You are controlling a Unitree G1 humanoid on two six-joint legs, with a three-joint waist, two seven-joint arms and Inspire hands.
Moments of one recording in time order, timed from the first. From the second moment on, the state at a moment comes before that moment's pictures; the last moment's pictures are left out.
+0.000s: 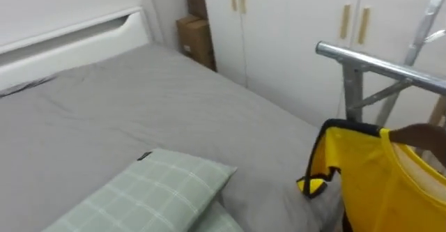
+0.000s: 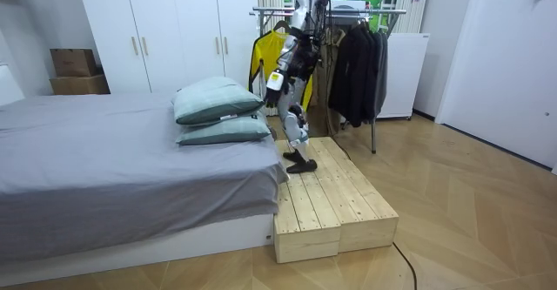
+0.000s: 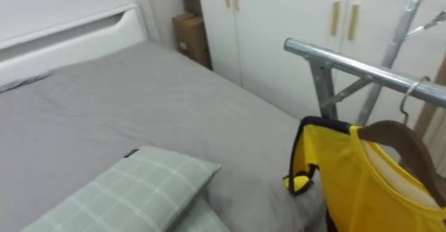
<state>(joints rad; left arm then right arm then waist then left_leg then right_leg) 0.22 0.18 0.10 1.12 0.25 0.04 -0.01 0.10 -0.26 -0.07 1.19 0.14 0.01 0.16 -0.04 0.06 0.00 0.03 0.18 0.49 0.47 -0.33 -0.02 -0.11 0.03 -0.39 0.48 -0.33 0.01</state>
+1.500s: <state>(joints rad) 0.18 0.20 0.09 1.19 0.17 0.12 -0.04 0.07 -0.22 -0.02 1.22 0.11 0.05 0.22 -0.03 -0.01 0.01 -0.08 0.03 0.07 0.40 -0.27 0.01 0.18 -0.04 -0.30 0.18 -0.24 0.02</state>
